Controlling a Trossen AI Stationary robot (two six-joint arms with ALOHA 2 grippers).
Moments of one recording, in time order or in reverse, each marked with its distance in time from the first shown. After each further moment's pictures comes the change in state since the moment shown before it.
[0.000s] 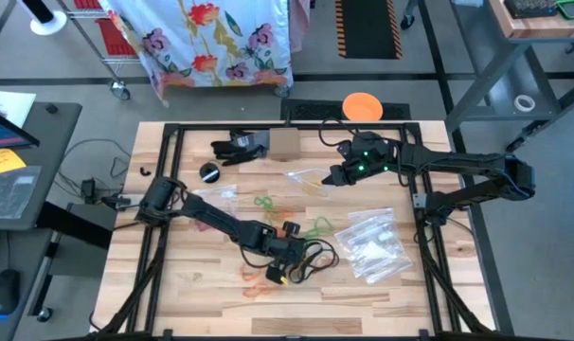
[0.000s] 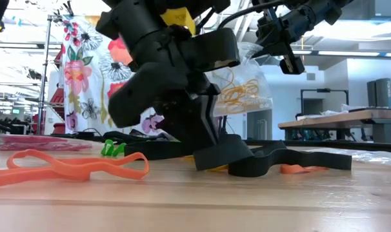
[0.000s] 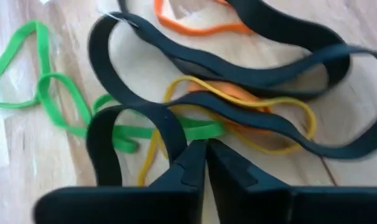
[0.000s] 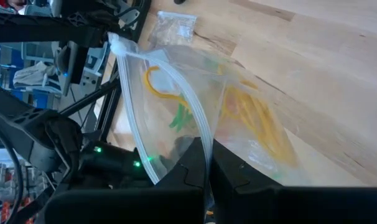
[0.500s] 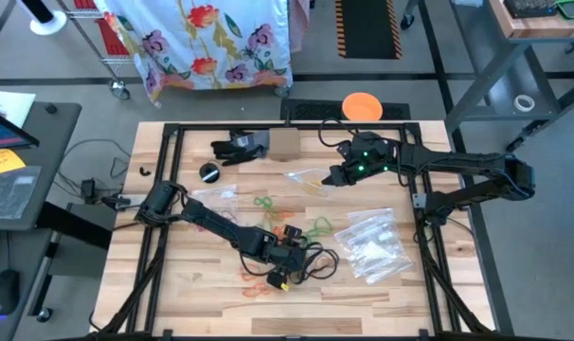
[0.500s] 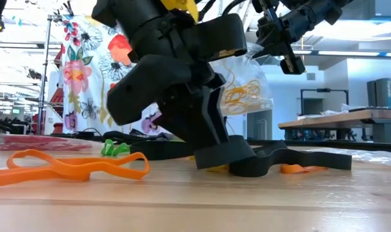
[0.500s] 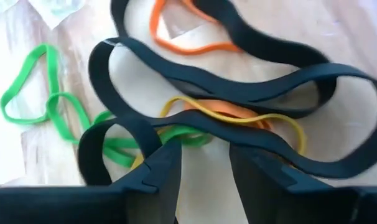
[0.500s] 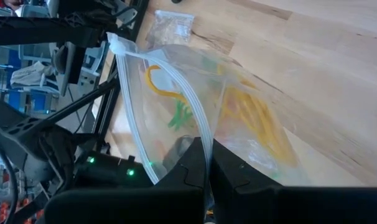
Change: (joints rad) left arm -0.047 0.007 0.057 -0.042 -0.081 0.004; right arm 0.000 0.000 0.000 -0.006 0.002 -0.002
